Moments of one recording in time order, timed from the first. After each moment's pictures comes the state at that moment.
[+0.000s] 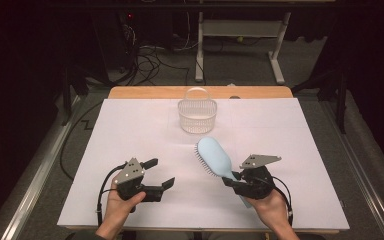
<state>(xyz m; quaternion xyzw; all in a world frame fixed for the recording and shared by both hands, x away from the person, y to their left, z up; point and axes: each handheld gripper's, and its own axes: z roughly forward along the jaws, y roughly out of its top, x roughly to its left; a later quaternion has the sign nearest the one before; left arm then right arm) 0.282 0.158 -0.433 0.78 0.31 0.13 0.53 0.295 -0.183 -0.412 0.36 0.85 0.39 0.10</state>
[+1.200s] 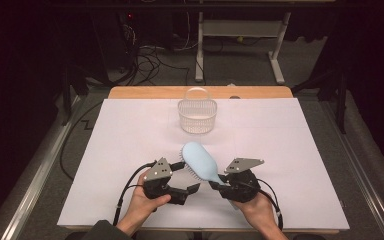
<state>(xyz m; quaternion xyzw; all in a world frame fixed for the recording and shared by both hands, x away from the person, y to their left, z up) 0.290 0.107 -0.436 0.80 0.26 0.07 0.53 0.292 -0.150 -0.418 0.32 0.86 0.39 0.10</state>
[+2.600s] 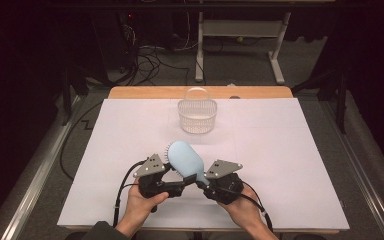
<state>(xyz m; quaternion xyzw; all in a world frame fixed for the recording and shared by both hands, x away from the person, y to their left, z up) 0.288 0.117 -0.420 0.76 0.30 0.05 0.57 0.284 -0.108 -0.411 0.26 0.87 0.38 0.16</state>
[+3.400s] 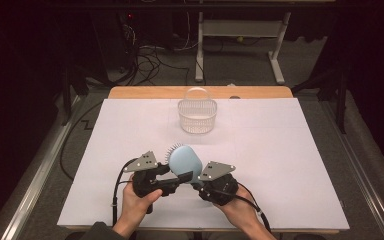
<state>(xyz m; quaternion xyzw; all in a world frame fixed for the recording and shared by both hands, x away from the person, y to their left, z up) 0.285 0.128 -0.404 0.76 0.29 0.01 0.58 0.282 -0.097 -0.411 0.24 0.88 0.37 0.17</state>
